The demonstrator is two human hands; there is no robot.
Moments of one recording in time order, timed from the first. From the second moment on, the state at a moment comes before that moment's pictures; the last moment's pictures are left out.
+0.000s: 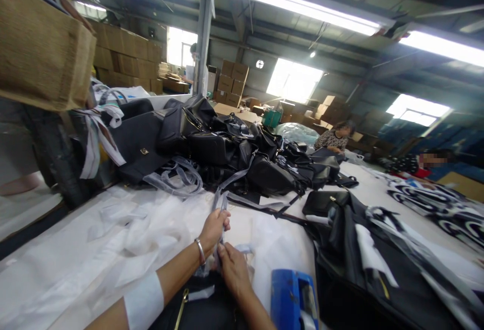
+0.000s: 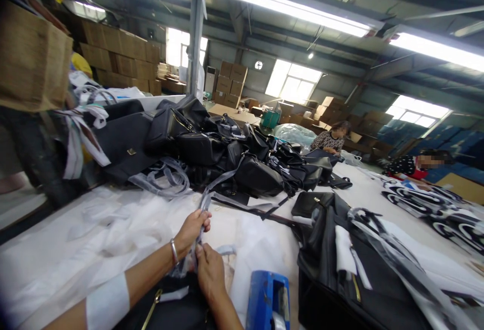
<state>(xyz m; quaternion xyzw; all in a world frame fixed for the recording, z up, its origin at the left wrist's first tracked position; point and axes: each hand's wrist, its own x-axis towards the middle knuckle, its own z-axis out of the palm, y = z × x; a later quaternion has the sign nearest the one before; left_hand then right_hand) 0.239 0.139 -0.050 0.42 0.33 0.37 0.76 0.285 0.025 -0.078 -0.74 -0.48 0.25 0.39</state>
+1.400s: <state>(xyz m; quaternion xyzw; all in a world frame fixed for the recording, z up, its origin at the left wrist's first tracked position) 0.226 0.125 -0.057 0.37 0.31 0.33 0.81 0.318 0.029 -0.077 -0.77 -0.48 0.25 0.33</state>
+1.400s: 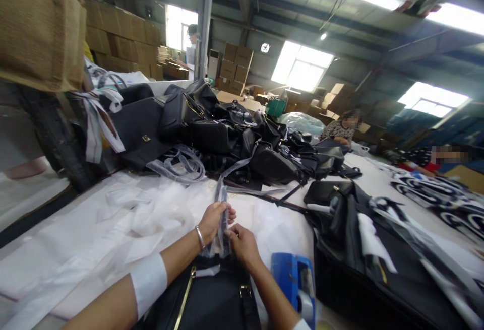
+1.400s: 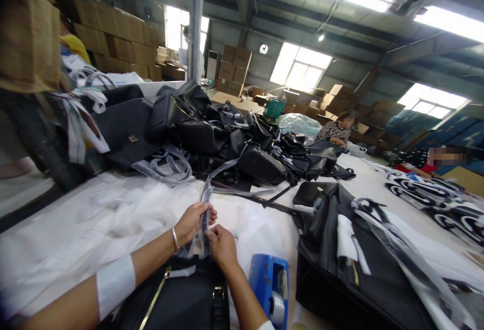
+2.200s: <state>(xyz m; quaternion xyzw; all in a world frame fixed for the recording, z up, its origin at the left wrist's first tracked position) 0.240 0.154 -0.046 0.34 0.31 0.34 0.82 0.327 0.011 -0.085 -0.75 -0.49 0.31 0.31</state>
